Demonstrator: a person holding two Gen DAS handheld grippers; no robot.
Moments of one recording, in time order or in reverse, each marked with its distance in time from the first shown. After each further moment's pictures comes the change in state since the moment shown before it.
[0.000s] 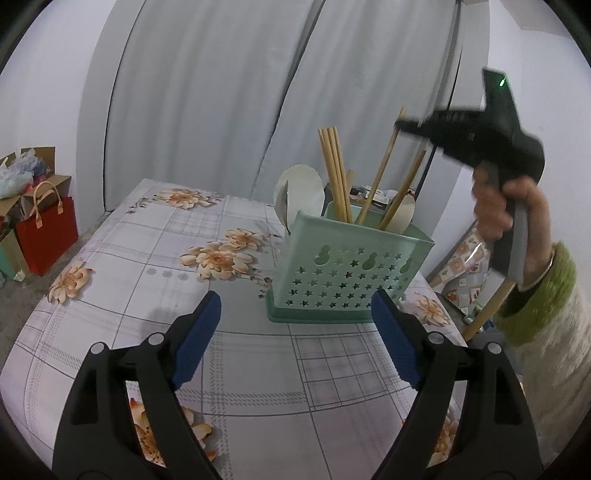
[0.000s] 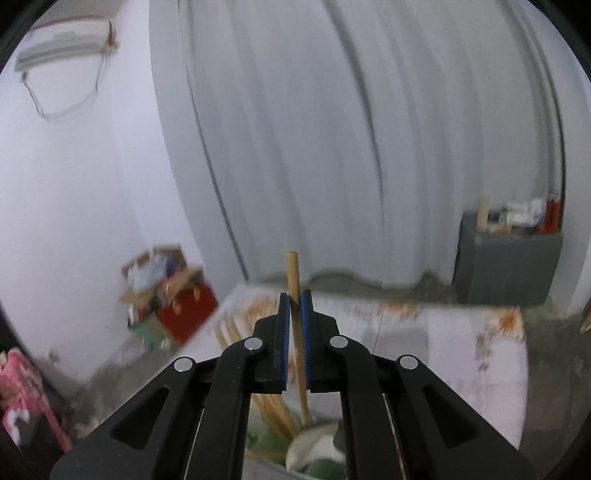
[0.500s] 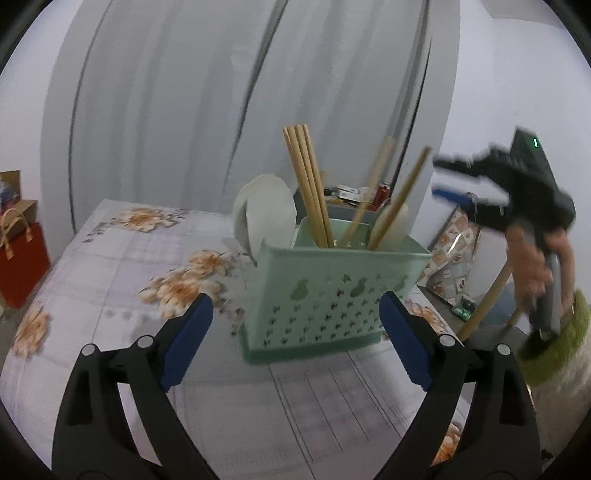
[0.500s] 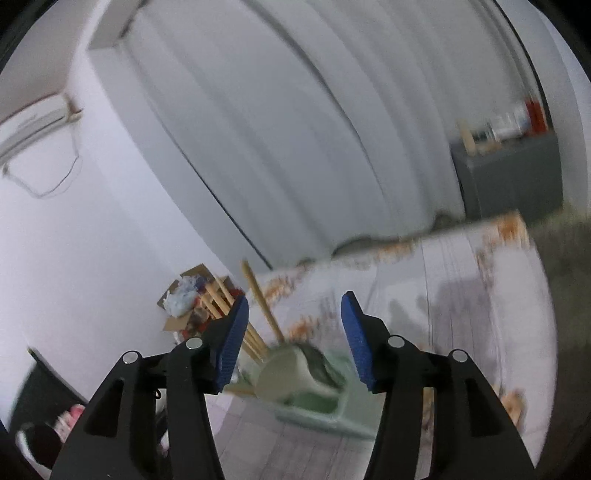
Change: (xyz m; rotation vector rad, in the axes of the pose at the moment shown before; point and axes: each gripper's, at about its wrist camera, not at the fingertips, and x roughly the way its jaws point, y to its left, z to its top) left arm 0.064 -0.005 0.026 0.095 -0.001 -0.115; right arm -0.043 -0.094 -0.054 0.355 0.028 0.118
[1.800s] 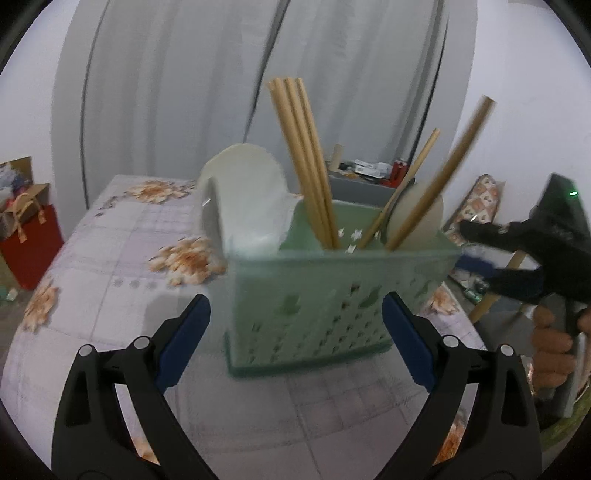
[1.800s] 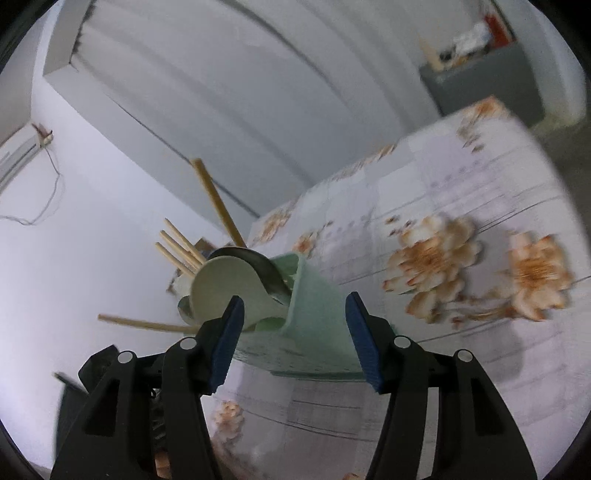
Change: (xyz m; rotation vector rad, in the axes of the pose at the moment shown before) left arm -0.013 -0.008 -0.017 -0.026 0.093 0.094; right arm -0.006 0.002 -0.089 0.155 0.093 -0.025
